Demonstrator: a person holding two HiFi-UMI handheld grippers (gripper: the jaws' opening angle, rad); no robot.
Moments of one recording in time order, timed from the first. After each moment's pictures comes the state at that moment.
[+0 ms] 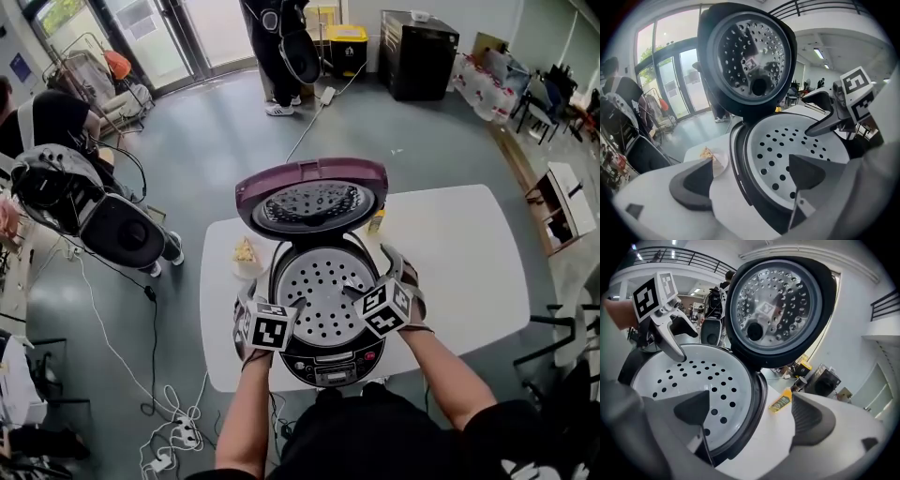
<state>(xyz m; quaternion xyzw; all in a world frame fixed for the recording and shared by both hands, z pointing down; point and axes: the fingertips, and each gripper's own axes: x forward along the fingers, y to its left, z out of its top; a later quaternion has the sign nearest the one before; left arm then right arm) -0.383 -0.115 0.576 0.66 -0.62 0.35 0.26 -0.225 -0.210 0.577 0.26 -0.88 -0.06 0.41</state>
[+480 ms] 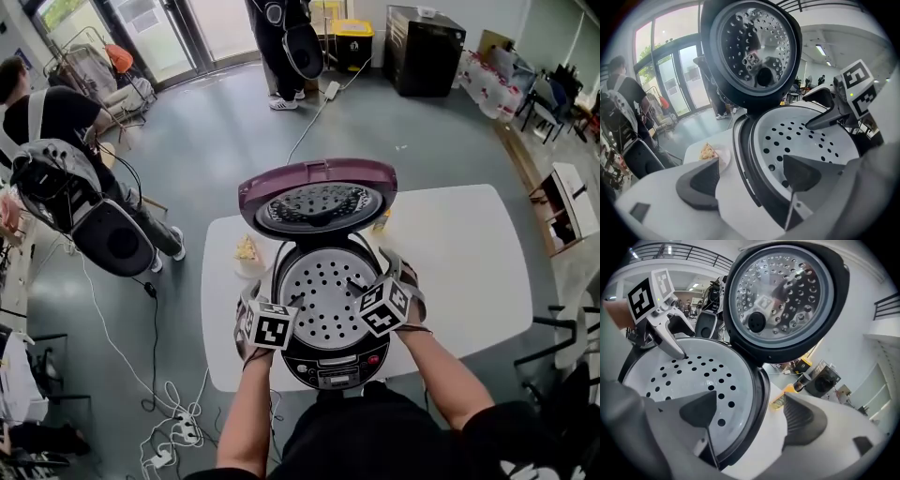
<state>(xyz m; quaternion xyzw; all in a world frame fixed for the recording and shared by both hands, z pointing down) -0.394 -0.115 0.596 0.64 -0.61 0.36 0.28 -0.232 -0.215 0.594 0.25 -0.86 -0.05 0.44</state>
